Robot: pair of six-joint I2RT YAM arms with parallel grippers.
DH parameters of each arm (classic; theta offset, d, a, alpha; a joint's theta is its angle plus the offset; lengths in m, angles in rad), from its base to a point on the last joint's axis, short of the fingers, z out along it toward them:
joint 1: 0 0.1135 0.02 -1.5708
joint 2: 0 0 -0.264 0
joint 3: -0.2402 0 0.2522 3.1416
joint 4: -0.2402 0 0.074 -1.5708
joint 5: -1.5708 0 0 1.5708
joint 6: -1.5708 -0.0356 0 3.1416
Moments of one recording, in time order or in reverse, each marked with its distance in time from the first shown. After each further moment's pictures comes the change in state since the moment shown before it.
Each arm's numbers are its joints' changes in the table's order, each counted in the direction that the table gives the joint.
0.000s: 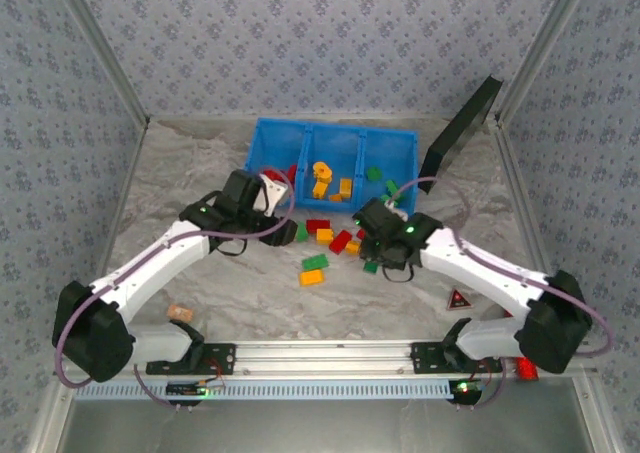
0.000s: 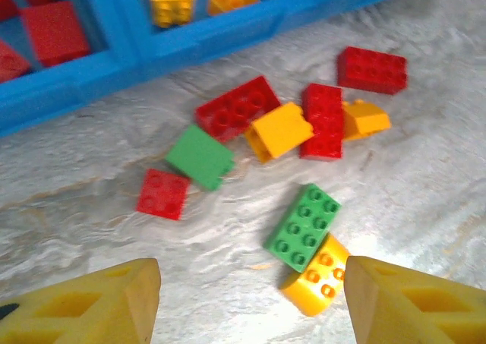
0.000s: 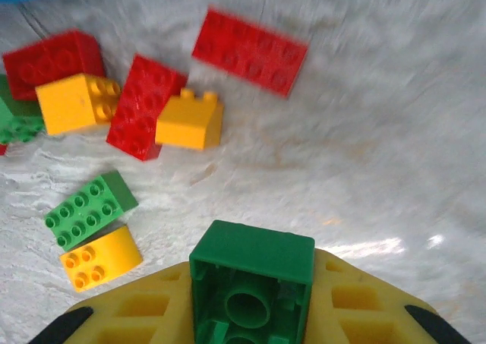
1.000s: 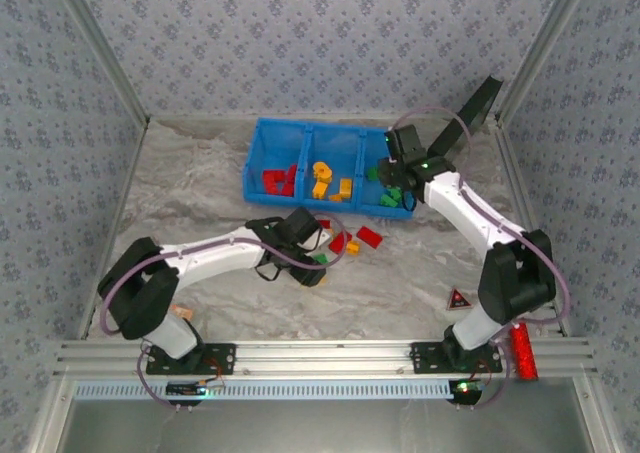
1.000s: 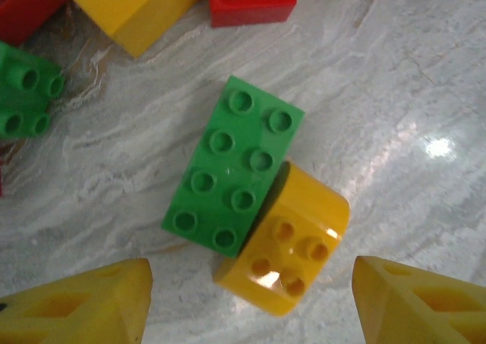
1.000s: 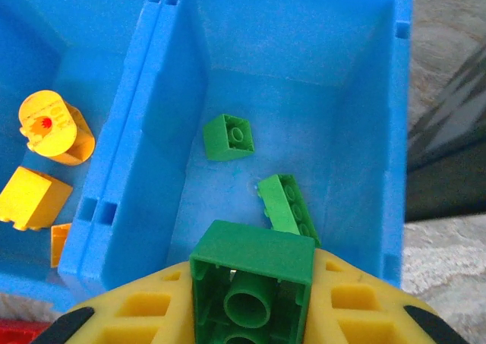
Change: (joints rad) left arm -0.295 0.305 0.007 0.017 0.171 0.000; right arm -0.370 0.340 -0.305 0.360 -0.047 0.730
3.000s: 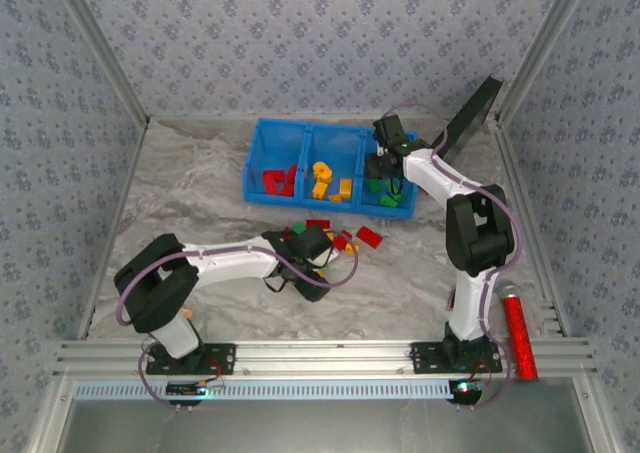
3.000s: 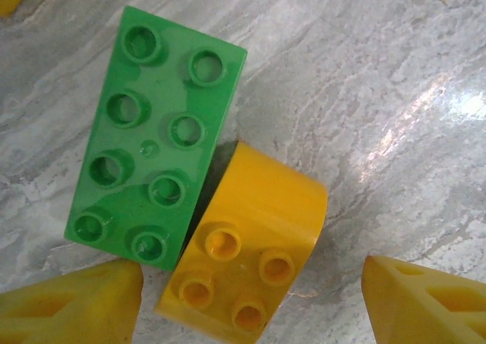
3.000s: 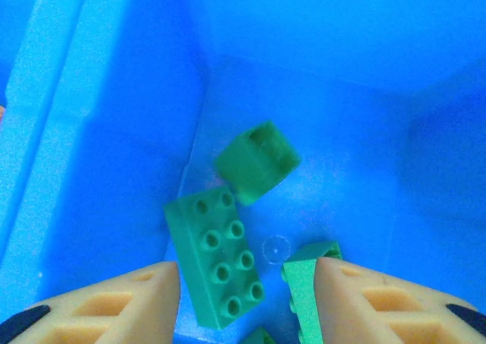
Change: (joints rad) left arm -0.092 0.070 0.039 0.038 0.044 -0.019; right arm -0.057 0.356 -0.230 -0.010 0.092 0.063
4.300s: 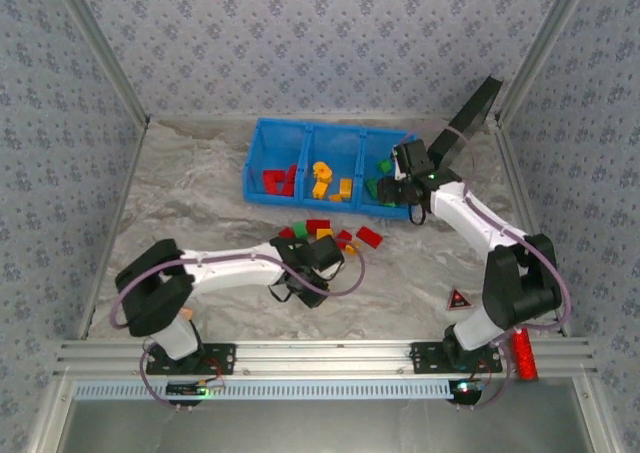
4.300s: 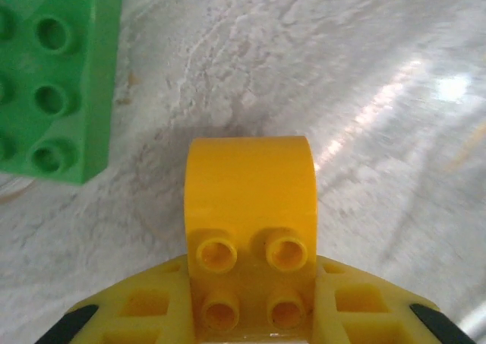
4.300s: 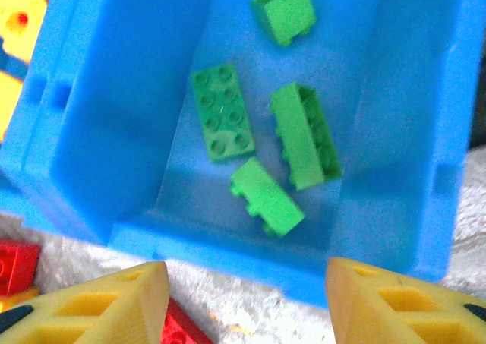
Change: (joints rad) left arm -0.093 -0.047 -0.071 -0.173 -0.026 0.146; right arm 0.018 -0.428 0.407 0.007 0.062 -0.042
